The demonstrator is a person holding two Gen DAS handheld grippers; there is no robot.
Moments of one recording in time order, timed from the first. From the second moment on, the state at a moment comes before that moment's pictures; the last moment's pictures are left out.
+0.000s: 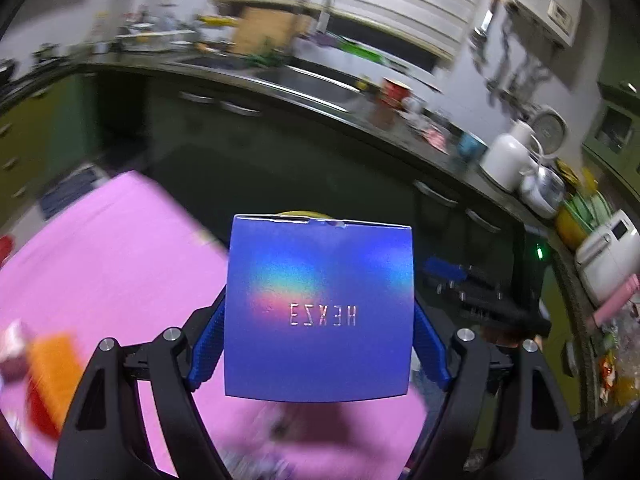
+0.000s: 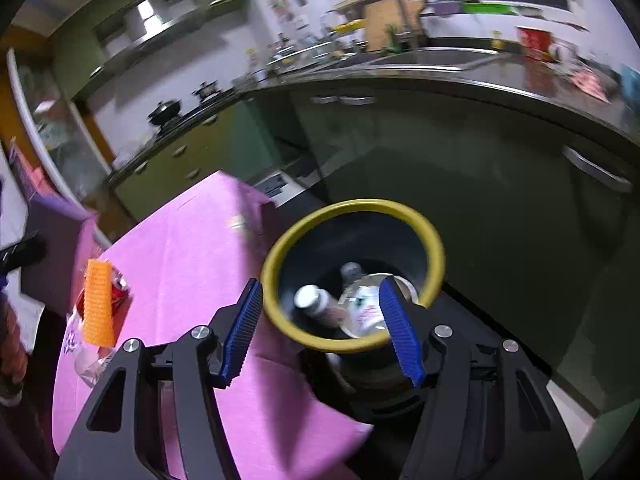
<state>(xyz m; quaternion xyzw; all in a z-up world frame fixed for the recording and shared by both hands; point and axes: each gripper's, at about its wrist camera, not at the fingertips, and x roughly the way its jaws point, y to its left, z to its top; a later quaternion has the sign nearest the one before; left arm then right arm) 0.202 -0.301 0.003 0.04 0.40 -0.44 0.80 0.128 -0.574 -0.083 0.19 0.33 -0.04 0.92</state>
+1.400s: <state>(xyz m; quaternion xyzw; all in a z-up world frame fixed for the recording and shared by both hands) 0.176 -0.059 0.038 -0.04 0.19 -0.18 0.96 0.247 -0.339 -0.074 0.10 0.41 0.22 0.88</state>
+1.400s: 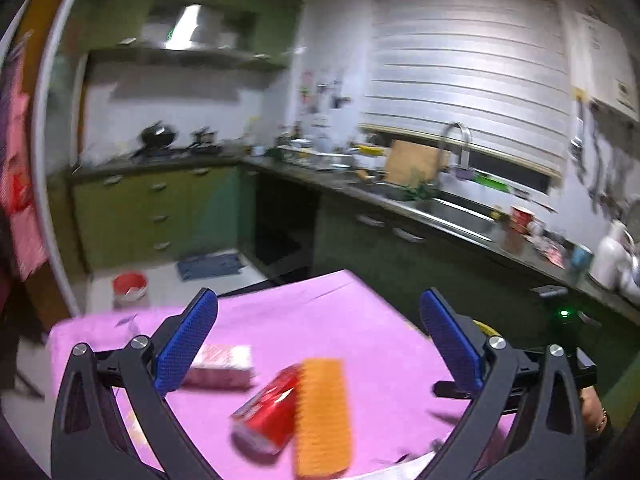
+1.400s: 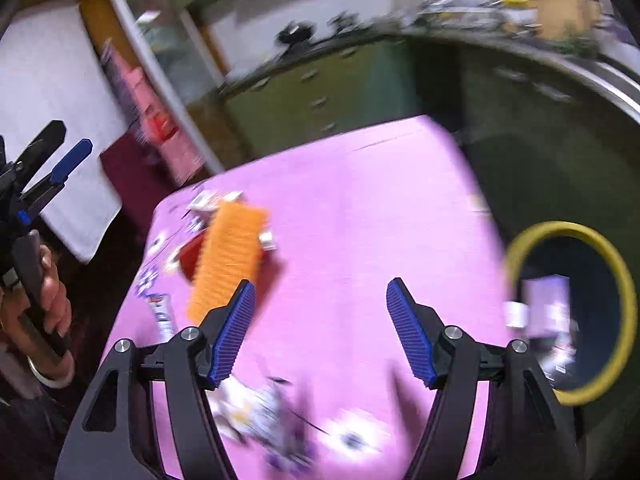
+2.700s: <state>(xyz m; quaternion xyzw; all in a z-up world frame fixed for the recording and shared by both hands) 0.201 0.007 -0.010 -0.10 0.25 -0.15 0.95 0.282 -0.298 -0.082 0.17 0.41 0.26 0.85</state>
